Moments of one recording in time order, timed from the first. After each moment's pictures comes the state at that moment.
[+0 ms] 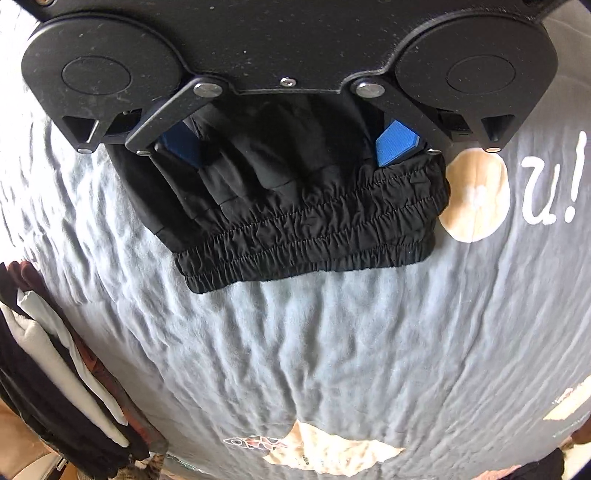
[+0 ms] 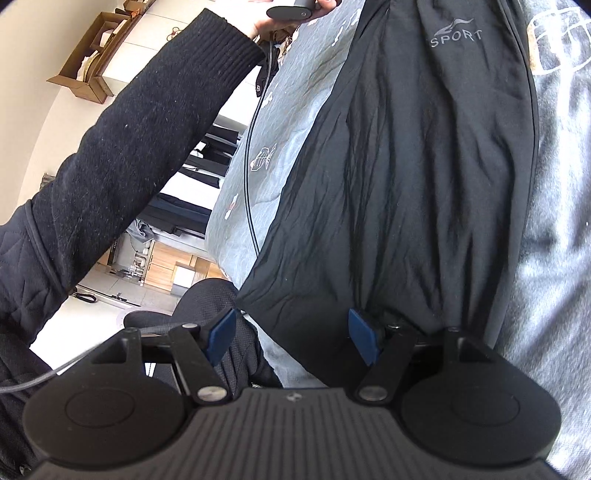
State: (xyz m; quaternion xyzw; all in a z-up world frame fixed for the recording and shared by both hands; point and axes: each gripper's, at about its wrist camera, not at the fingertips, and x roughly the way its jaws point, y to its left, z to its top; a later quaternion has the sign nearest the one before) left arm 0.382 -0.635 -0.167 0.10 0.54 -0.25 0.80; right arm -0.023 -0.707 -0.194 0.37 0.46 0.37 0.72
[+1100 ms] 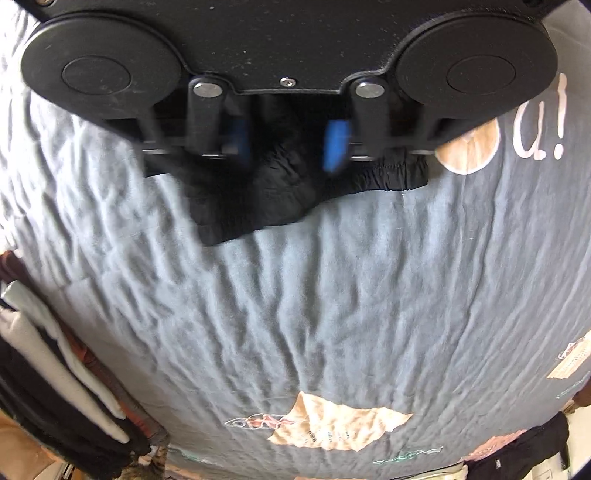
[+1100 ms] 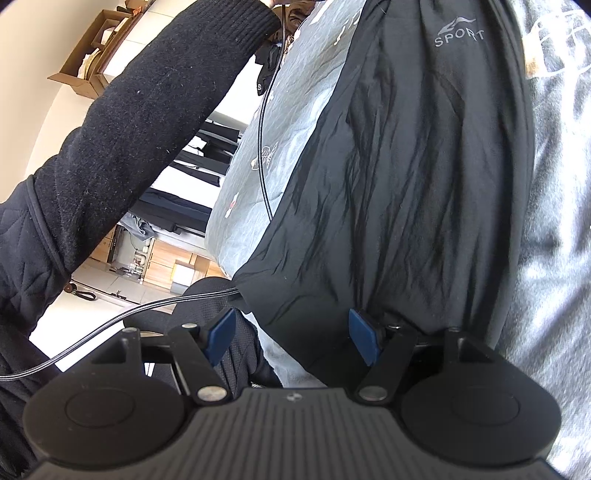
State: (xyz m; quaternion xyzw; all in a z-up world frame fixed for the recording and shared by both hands) left arm 0.407 -0.670 -0.168 0.13 0.50 -0.25 0.82; right arm -0.021 -0.704 -0.192 0.37 0.46 0.37 0.72
